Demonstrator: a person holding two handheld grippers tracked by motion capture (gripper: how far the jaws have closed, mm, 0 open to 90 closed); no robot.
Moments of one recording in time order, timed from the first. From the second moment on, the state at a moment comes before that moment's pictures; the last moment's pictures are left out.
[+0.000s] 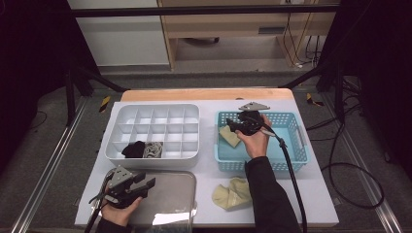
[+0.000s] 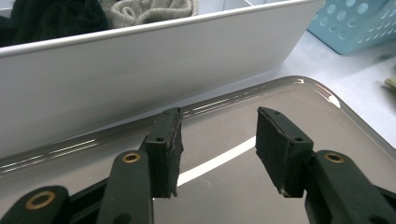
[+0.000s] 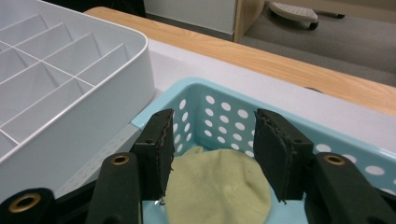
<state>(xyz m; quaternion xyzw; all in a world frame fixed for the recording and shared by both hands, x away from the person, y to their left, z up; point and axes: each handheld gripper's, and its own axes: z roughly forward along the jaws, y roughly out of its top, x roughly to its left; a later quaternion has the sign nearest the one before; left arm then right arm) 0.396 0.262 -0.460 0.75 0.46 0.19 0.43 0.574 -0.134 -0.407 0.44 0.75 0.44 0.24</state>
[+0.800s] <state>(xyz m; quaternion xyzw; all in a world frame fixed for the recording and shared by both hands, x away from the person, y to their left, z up) 0.396 0.261 -0.462 0.76 0.46 0.19 0.43 0.578 -0.130 -0.445 0.46 0.77 0.40 0.20</state>
